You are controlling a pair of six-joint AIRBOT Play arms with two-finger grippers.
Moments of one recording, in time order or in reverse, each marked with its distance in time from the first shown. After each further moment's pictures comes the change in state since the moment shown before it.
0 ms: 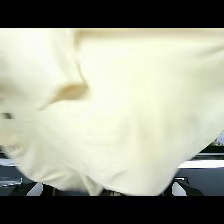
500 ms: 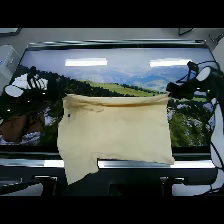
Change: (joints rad) left arm -0.154 -0.459 -0.536 -0.048 0.386 0.035; right arm 0.240 -0.496 -0.394 -0.131 -0.390 0.132
